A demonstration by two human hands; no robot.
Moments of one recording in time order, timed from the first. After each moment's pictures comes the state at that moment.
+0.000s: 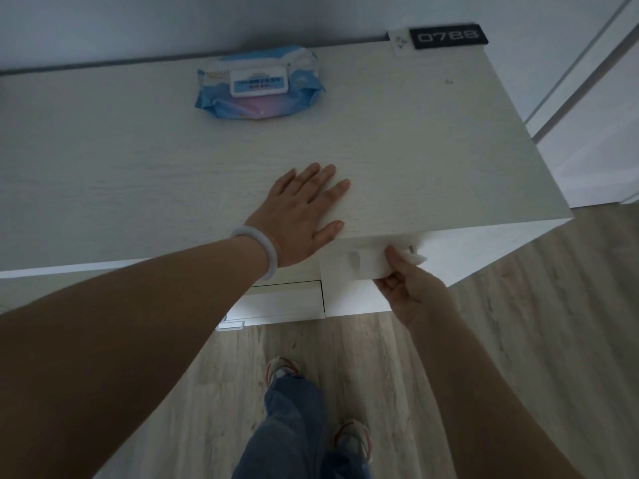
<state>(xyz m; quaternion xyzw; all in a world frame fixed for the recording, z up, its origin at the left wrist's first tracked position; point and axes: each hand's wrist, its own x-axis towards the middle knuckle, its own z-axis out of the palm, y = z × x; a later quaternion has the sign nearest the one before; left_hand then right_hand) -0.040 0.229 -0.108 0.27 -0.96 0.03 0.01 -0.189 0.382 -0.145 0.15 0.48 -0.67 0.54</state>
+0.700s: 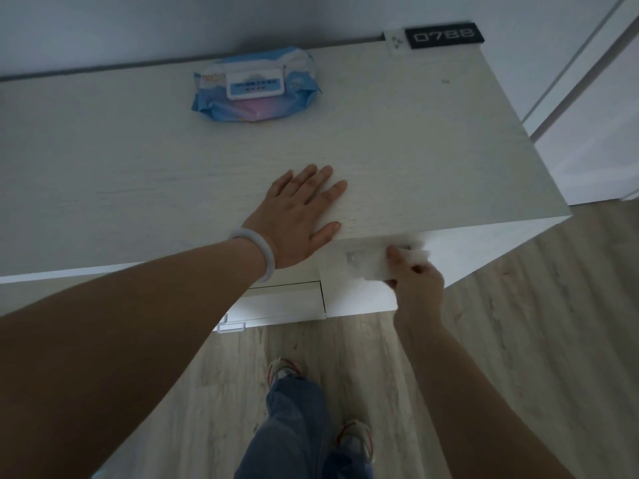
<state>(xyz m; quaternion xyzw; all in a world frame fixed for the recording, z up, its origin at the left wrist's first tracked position) -0.039 0.229 -0.108 0.27 -0.96 0.03 0.01 -0.180 0.386 -0.158 0.03 0.67 -0.64 0.38</state>
